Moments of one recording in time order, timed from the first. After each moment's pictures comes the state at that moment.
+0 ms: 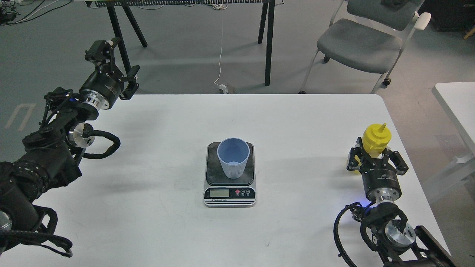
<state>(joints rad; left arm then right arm) -0.93 0.21 -0.46 -0.20 0.07 -0.49 -0.49 0.06 -0.05 1.33 1.05 0.35 0.39 0.22</state>
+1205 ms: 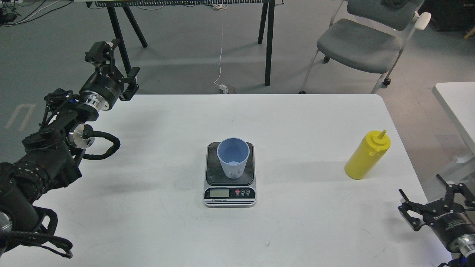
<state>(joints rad) -0.92 0.21 -0.47 -0.20 0.08 -0.49 -0.49 -0.24 -0.68 1.14 1.16 0.34 0.47 0.17</state>
